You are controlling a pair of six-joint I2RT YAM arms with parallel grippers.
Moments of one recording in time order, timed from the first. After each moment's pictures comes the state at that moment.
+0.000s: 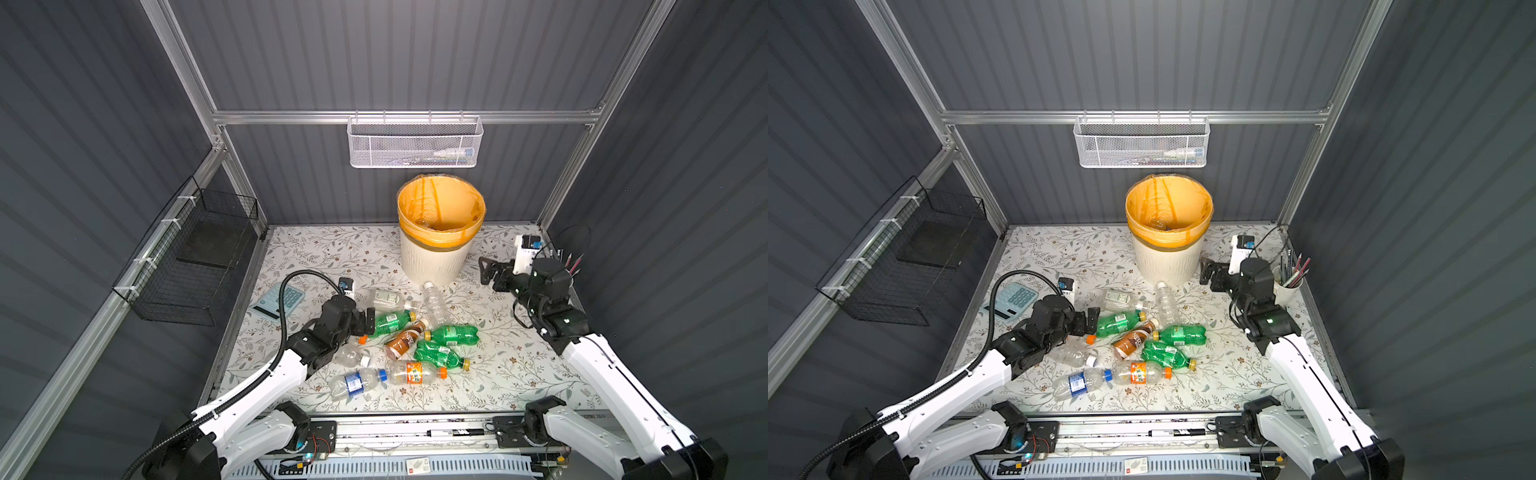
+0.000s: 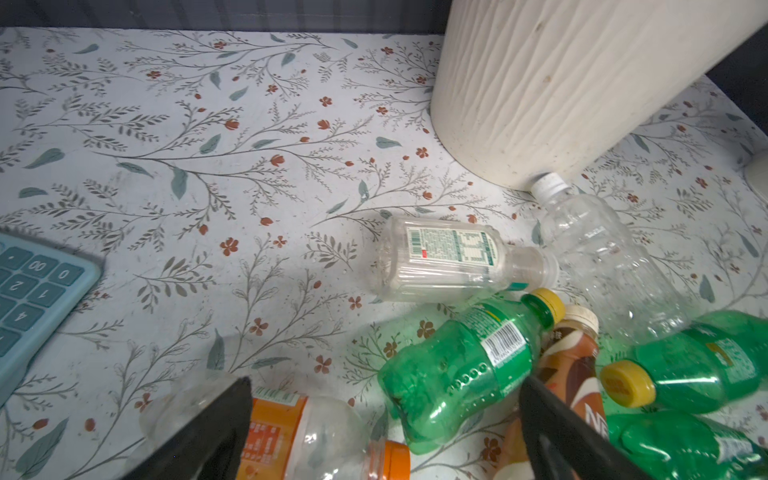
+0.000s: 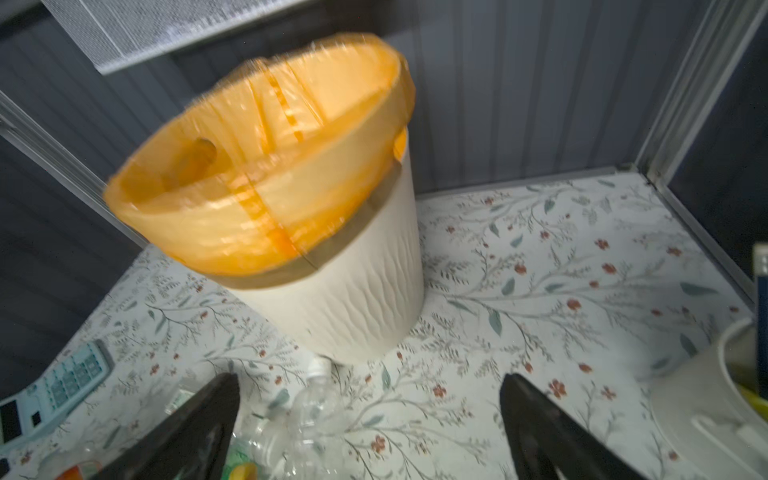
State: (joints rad) left arm -0.68 1.02 0.63 -0.24 -0.24 -0.30; right arm 0.26 0.94 0.78 -0.17 0.05 0.29
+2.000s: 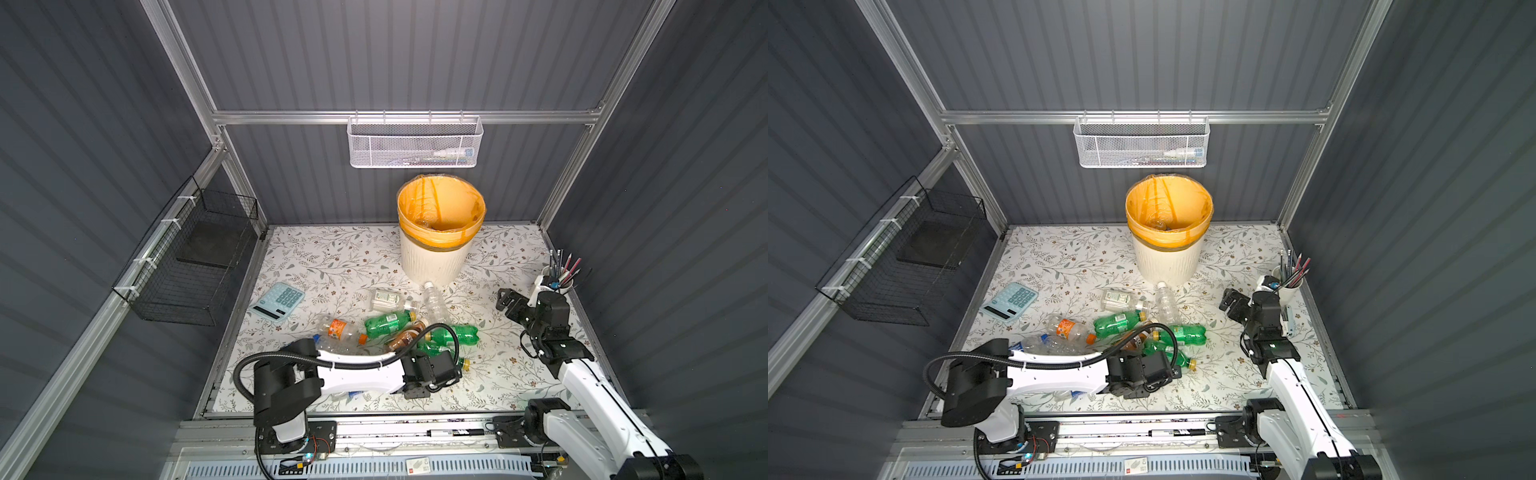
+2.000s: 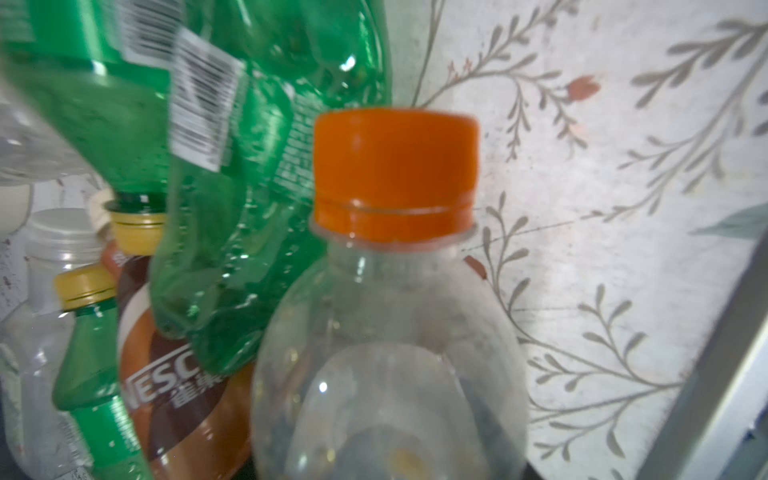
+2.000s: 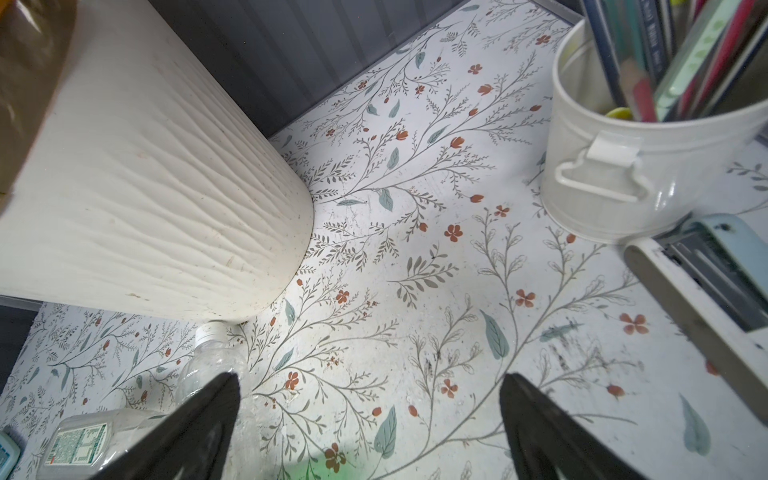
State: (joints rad) left arm -1.35 1.65 1.04 -0.64 -0.33 0.26; right arm 0.04 0.86 0.46 -0.11 0.02 0.52
